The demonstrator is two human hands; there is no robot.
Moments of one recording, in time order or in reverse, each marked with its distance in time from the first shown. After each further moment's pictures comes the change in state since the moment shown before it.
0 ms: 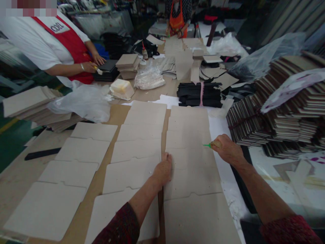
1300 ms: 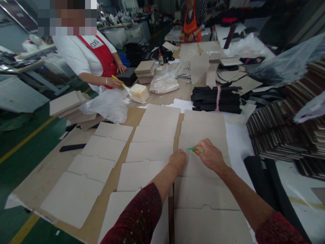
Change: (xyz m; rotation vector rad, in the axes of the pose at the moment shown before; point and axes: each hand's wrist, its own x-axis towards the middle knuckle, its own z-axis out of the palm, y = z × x) left_hand 0.047 0.004 -0.039 0.159 0.056 -0.014; right_hand 0.024 -0.113 0.044 0.173 -0.009 -0.240
